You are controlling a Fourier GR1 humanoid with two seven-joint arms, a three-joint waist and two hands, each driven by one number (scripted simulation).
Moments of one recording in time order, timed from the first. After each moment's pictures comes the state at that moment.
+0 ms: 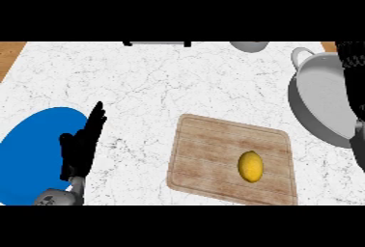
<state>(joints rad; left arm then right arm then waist) -0.07 0.26 -0.21 -1.46 0.11 0.27 0.10 -0.42 -0.50 0.01 -1.55 -0.14 -0.12 -0.11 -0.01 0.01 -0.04</state>
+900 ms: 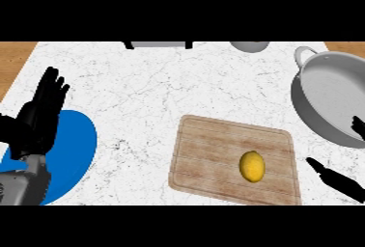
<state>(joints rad) -0.18 0.34 -0.01 -1.61 0.20 0.26 0.19 0.17 -0.39 -0.10 -1.58 0.01 -0.34 -0.45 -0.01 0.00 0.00</state>
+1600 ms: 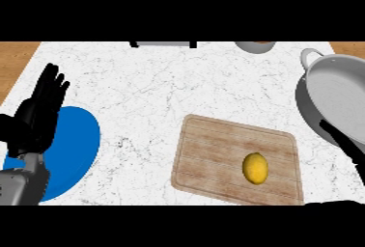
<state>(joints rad) -0.20 0.33 0.01 -1.62 0.20 0.23 0.20 0.22 -0.67 0.12 -1.94 0.20 -0.05 0.20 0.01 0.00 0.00</state>
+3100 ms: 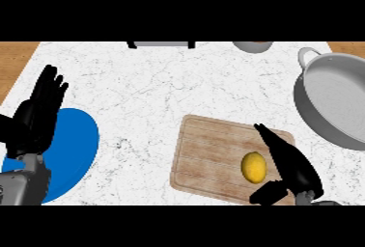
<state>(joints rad) -0.19 0.26 0.09 -1.63 0.13 0.15 0.23 -0.03 -0.32 0.36 -1.77 0.57 0.21 0.66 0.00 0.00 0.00</state>
